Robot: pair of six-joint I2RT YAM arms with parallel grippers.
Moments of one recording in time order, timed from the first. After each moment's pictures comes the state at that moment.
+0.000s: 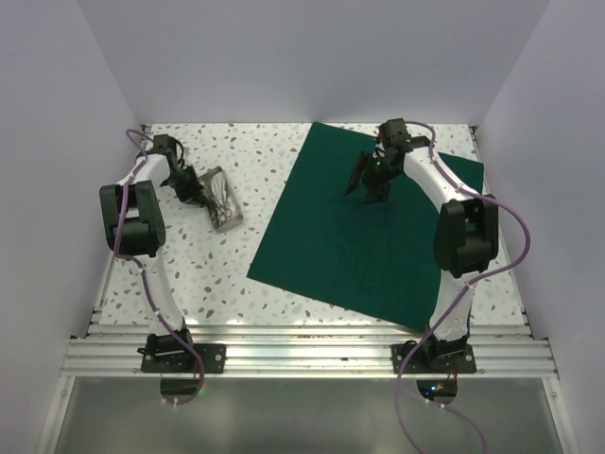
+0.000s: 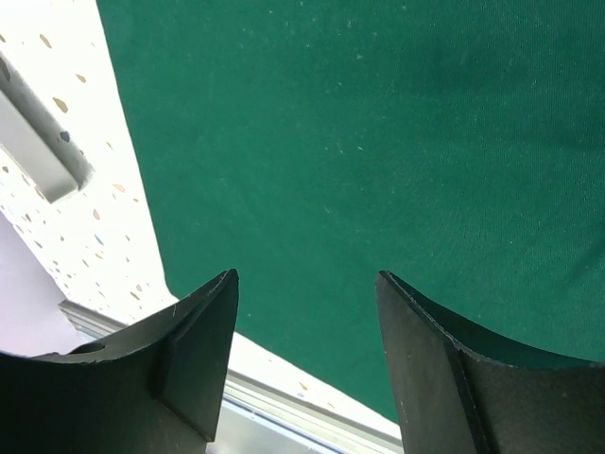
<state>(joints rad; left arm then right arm) 0.15 2.17 1.65 -0.73 0.31 -0.33 0.22 1.98 1.69 -0.86 -0.33 0.56</state>
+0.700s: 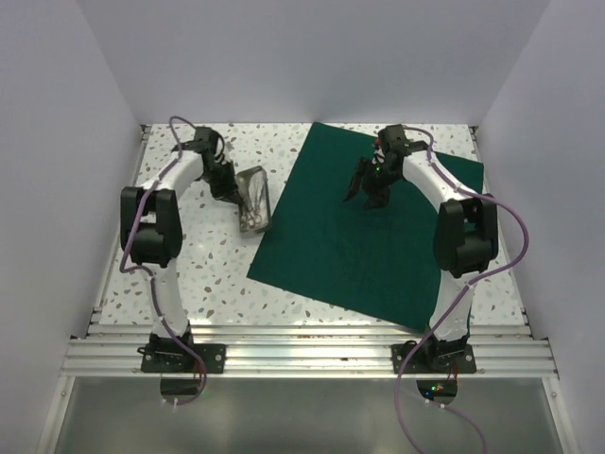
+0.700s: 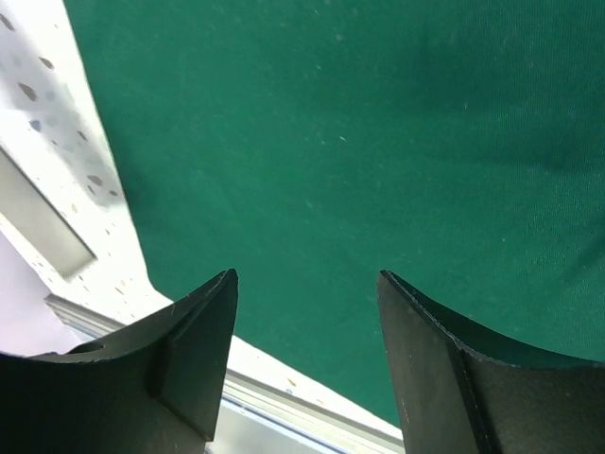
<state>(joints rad) -0.06 2.08 1.64 -0.79 0.32 -0.33 0.22 1.98 1.65 -0.85 -0.34 0.54</state>
